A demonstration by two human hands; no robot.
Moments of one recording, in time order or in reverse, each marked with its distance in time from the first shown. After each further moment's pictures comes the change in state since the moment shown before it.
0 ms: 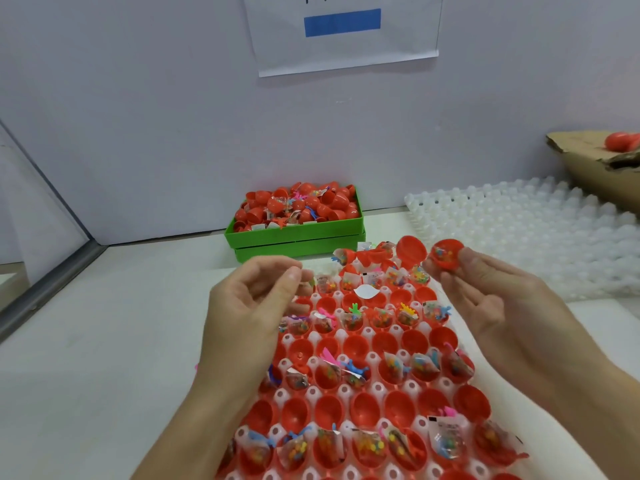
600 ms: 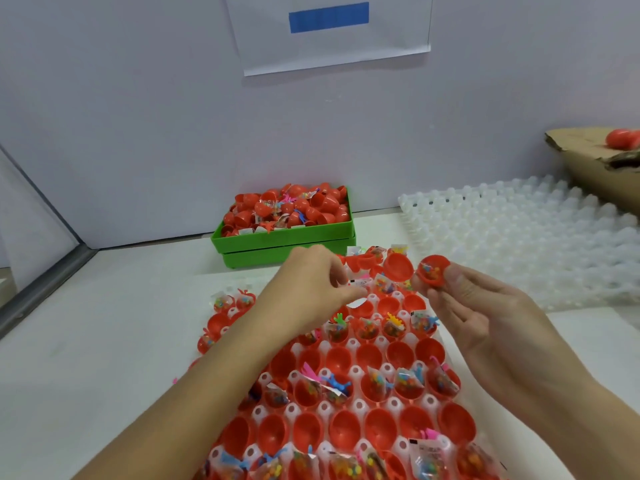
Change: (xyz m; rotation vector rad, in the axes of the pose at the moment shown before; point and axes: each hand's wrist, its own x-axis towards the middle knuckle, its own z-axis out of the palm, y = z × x) left_hand 0.064 -0.006 0.060 0.996 -0.428 0.013; right_hand 0.010 0.002 -0.013 0.019 0.022 0.064
